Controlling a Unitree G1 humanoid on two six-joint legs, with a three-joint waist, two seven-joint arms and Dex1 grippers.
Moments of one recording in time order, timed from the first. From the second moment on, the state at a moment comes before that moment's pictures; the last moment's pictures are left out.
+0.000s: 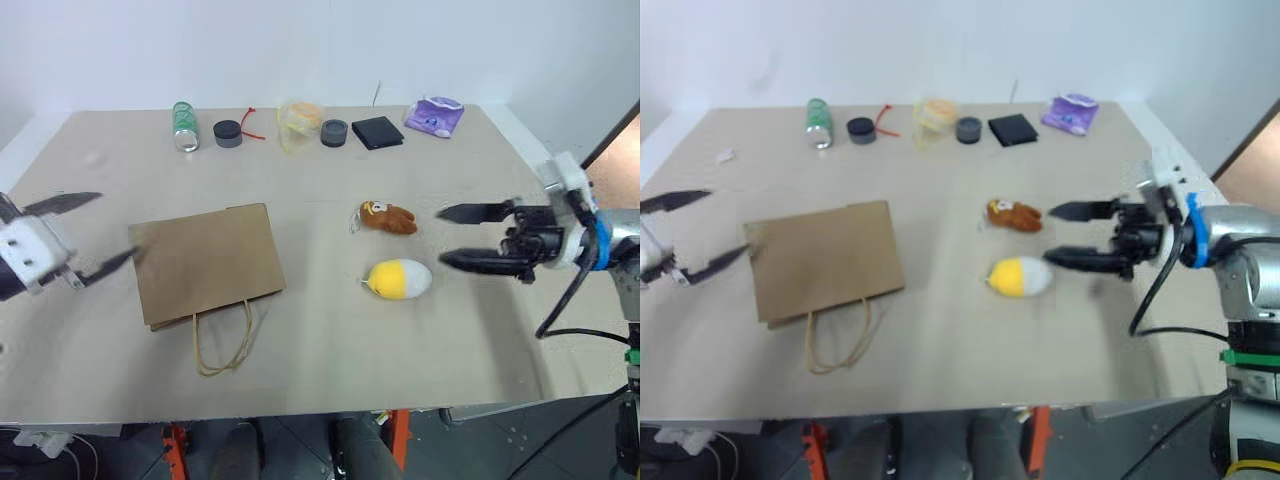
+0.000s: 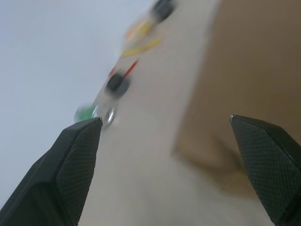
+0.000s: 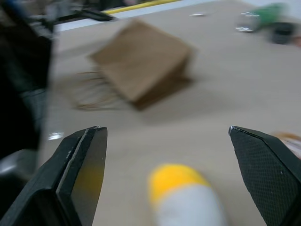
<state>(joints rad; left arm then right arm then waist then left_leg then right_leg) -0.10 0.95 0.42 0.11 -0.29 -0.47 -1.03 -0.60 -0.93 -0.12 0.00 0.63 0.59 1.49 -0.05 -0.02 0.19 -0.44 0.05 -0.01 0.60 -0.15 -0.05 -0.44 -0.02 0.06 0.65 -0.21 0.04</state>
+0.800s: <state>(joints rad) -0.09 0.91 0.13 0.31 -0.28 -1.26 -1.16 -0.49 -0.78 0.03 -0.18 0.51 0.37 1.36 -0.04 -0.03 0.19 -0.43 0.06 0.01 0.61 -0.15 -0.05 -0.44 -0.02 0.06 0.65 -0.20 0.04</state>
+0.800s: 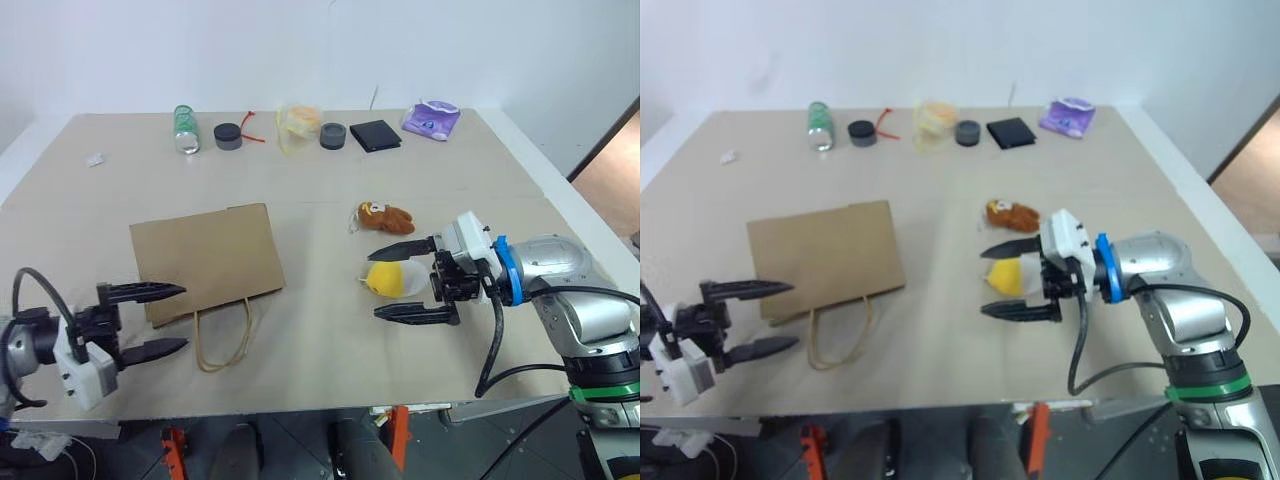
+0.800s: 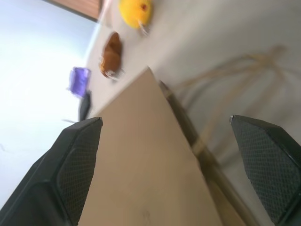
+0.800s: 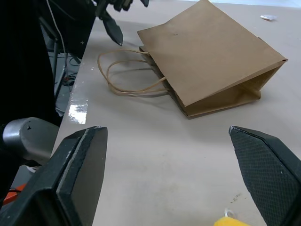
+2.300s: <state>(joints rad) -0.21 0.71 0.02 -0.08 -0.16 -0.67 -0.61 -0.38 -0.49 0.12 -0.31 0.55 0.57 0.95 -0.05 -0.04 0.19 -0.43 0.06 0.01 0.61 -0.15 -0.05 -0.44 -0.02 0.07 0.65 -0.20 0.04</state>
